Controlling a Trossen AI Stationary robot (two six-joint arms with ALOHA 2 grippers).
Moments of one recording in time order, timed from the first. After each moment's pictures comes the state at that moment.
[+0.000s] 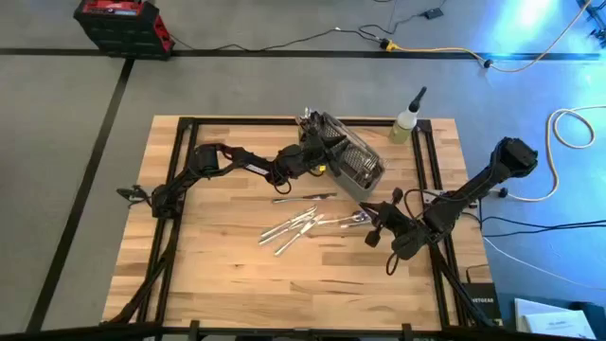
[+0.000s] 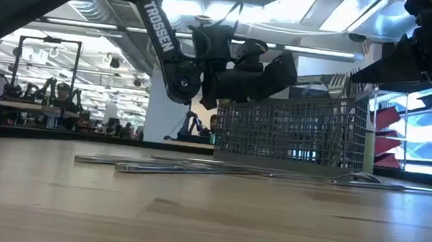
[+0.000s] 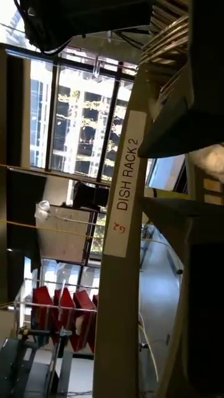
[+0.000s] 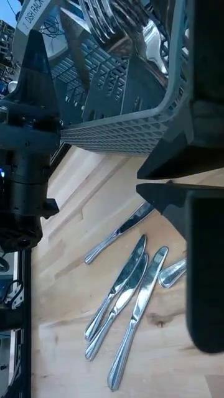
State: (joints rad) left arm 0.26 2.33 1.33 1.28 -0.25 -0.13; right arm 0.67 1.15 0.45 -0.12 1.12 0.62
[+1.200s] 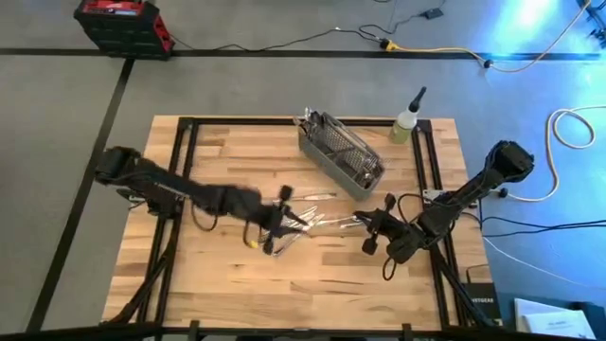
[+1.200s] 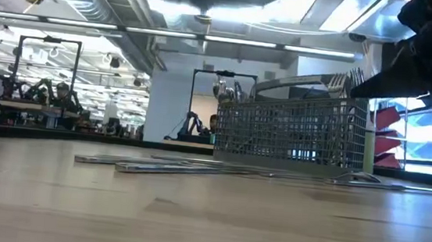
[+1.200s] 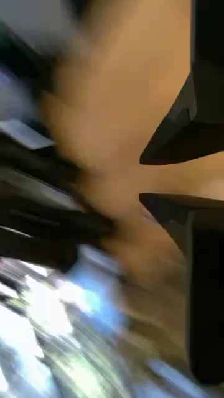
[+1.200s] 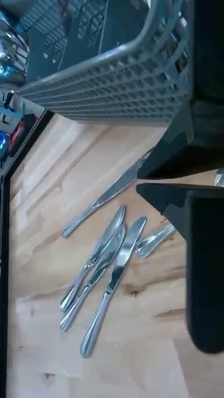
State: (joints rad) left arm -0.25 1.47 0.83 0.31 -0.25 0.37; right arm 0.67 1.26 0.45 -0.01 1.00 0.62
